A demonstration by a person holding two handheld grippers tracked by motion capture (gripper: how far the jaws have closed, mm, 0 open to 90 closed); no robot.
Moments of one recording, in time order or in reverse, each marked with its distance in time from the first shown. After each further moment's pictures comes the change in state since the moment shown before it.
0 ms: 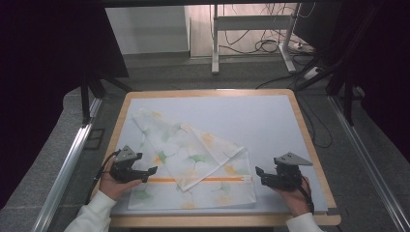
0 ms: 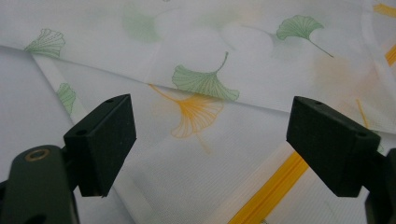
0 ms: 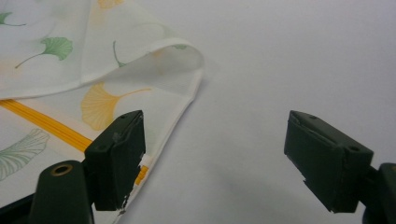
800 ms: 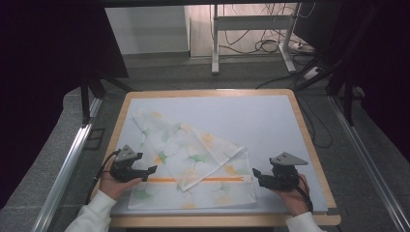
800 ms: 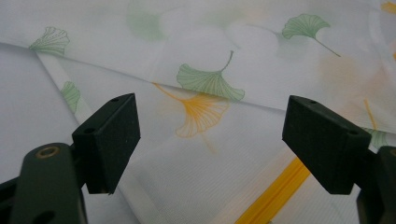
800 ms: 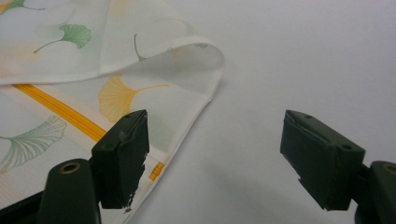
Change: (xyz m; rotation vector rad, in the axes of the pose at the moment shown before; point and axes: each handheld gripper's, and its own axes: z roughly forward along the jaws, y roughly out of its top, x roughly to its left) left arm 0.002 0.000 0.003 0.013 0.008 -0.007; right arm 0.007 0.006 0.001 0.024 0.038 -0.069
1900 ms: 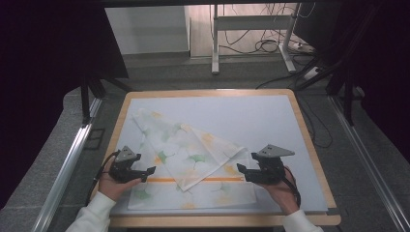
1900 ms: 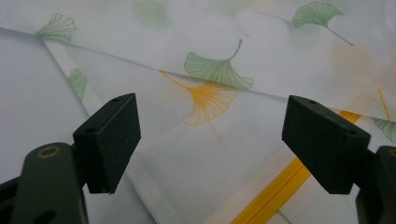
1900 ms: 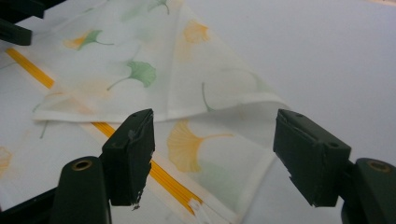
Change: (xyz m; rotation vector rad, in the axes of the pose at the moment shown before) left arm 0.001 -0.003 -0.001 0.022 0.024 -0.006; right arm 0.032 0.040 0.007 -0.031 0.148 -0.035
